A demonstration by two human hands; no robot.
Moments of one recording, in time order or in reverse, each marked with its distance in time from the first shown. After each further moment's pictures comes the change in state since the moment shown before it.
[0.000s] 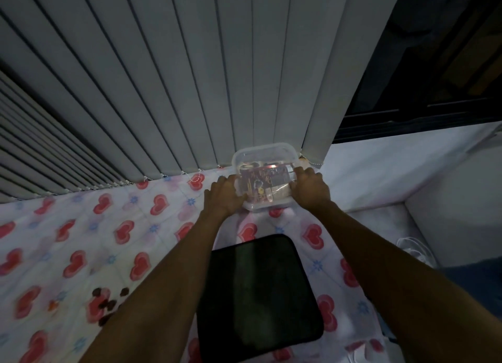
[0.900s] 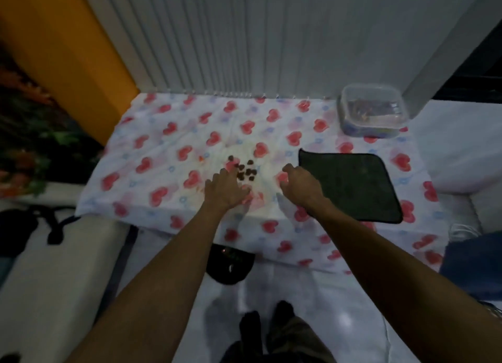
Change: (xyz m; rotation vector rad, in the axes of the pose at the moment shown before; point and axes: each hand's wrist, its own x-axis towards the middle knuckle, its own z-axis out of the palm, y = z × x) left_hand -0.379 -0.298 -0.023 0.035 0.024 -0.261; right_hand -0.350 -0.260 0.132 0.012 -0.197 -0.358
